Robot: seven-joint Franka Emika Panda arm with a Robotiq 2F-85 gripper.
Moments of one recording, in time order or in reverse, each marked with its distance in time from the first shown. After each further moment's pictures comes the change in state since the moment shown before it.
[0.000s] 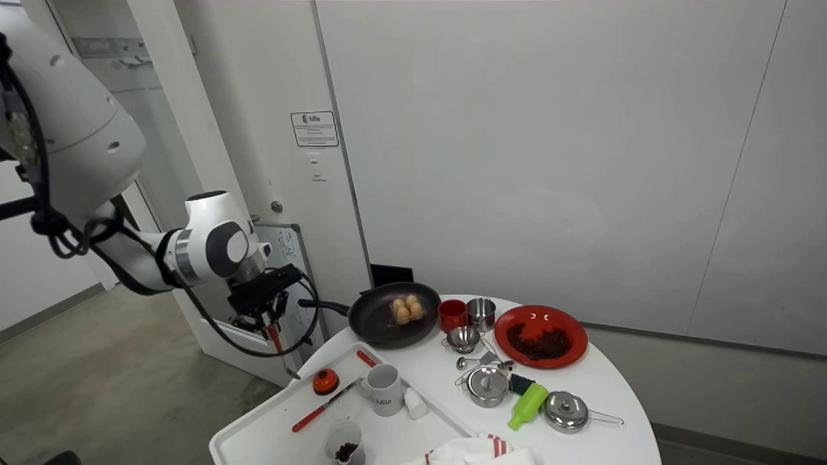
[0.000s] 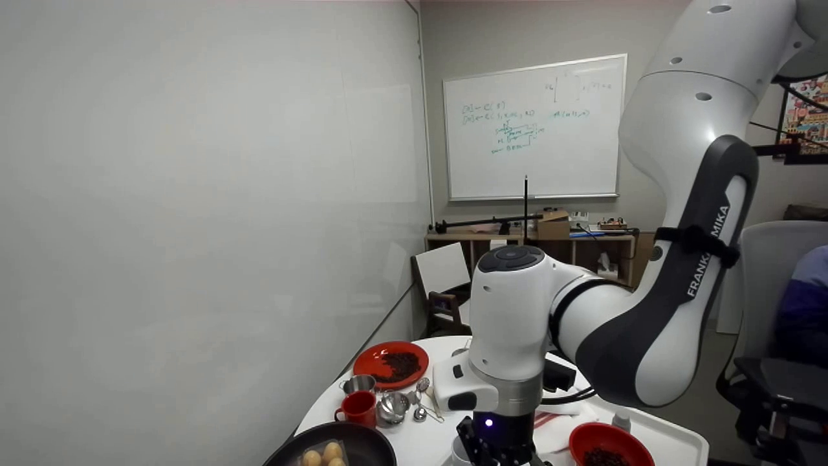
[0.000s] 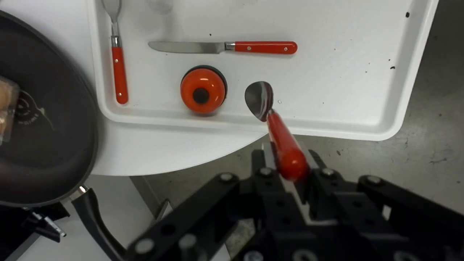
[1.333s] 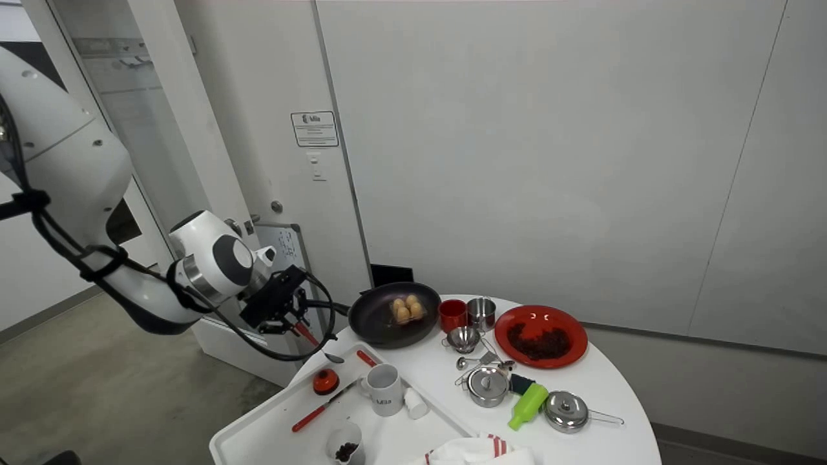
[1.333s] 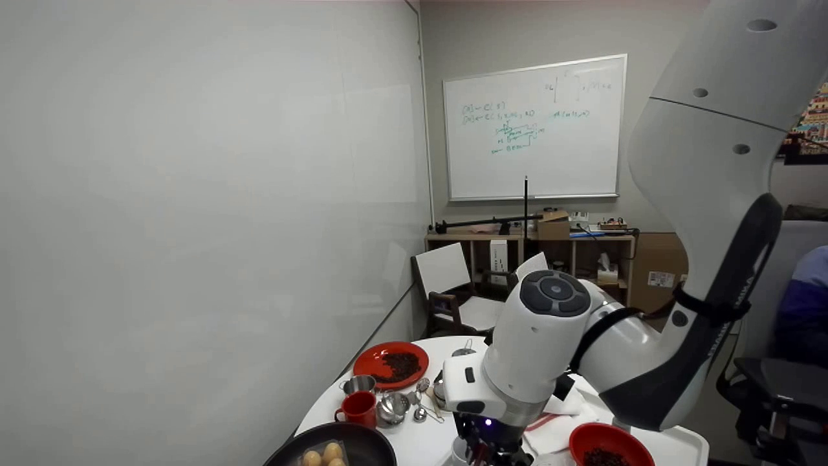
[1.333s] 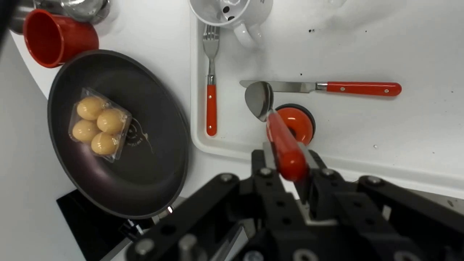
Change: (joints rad) arm 0.522 0.041 -0.601 -0.016 -0.186 0.338 0.330
